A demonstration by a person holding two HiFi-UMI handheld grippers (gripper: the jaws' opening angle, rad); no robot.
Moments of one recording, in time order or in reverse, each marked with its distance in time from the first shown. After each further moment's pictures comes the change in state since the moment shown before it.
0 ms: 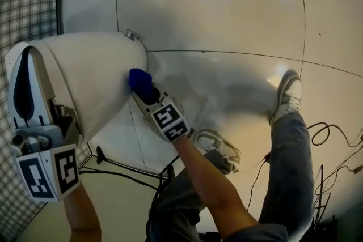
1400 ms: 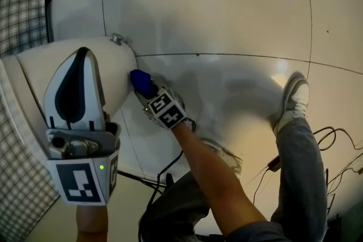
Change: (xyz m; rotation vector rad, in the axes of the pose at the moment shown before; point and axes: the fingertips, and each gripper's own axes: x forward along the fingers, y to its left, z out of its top) left arm 0.037 -0.145 -0.066 0.012 -0.004 -0.237; right arm 0.037 -0.078 -0.097 0.000 0.220 0.041
